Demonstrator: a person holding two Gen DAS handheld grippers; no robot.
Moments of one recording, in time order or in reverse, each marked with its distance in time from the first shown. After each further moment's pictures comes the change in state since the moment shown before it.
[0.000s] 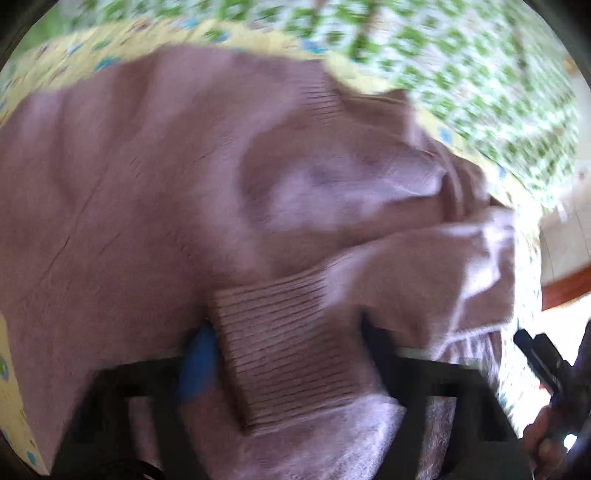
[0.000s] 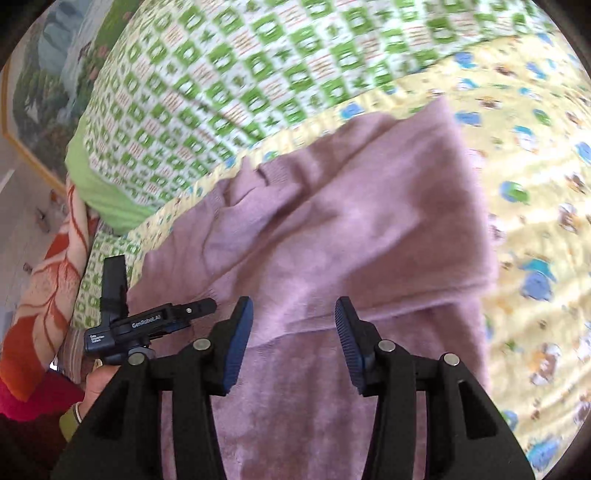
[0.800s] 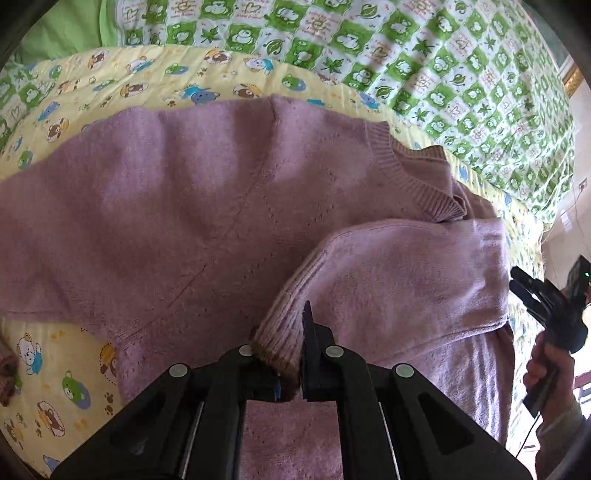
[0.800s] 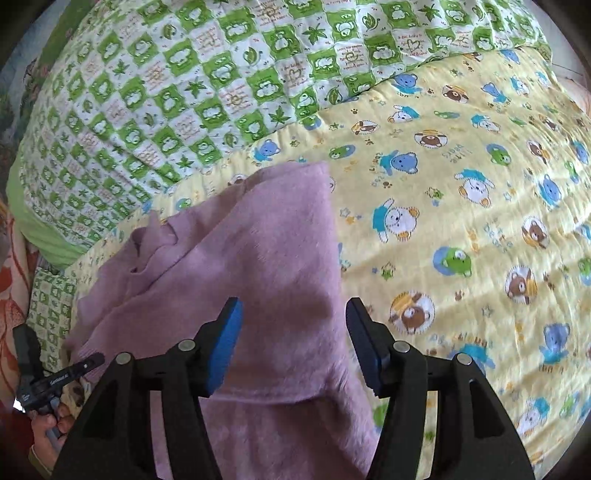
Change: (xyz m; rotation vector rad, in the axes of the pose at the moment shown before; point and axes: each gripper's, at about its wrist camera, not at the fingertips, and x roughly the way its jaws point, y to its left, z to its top) left arm -0.044 0.074 -0.001 -0.046 -0.096 0.038; right arm 0.028 -0.055 0.065 0.028 -0.056 -0.245
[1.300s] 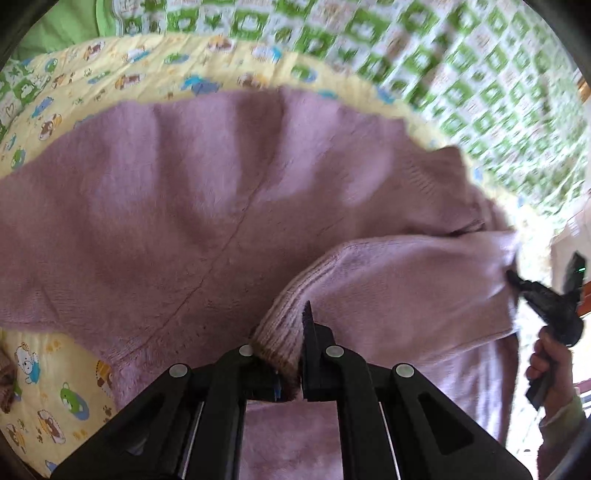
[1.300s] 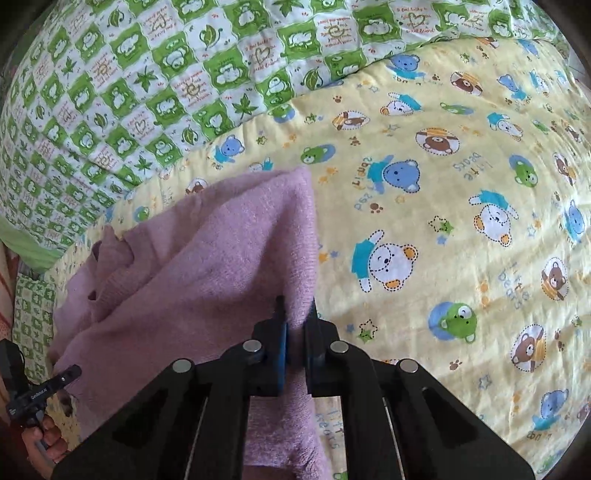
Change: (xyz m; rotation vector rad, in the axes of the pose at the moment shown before) left arm 0.017 0.006 0.008 -0.017 0.049 0.036; right arm 0.042 -0.019 0.031 -0.003 0.084 -0.045
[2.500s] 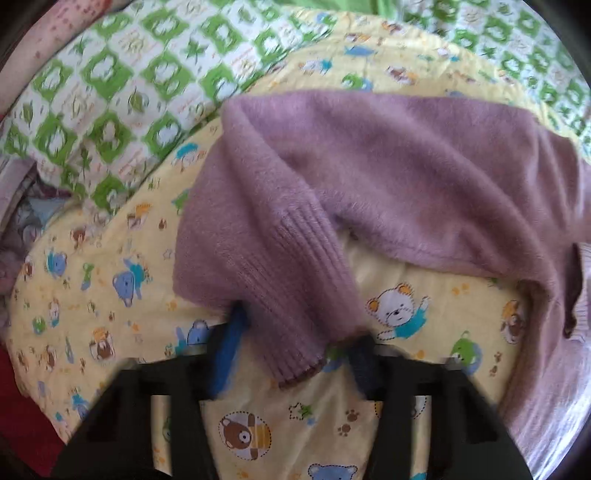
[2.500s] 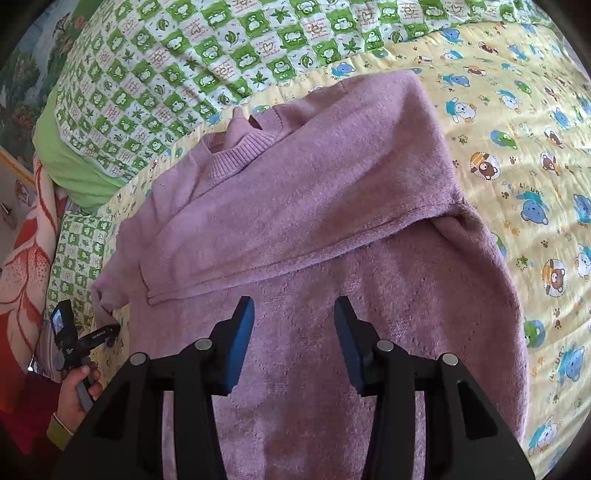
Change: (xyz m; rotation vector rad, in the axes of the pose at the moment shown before) left arm -0.089 0.194 -0.069 -0.197 -0.072 0.536; right arm -0.068 0.099 -0.136 -0.039 0.067 0.141
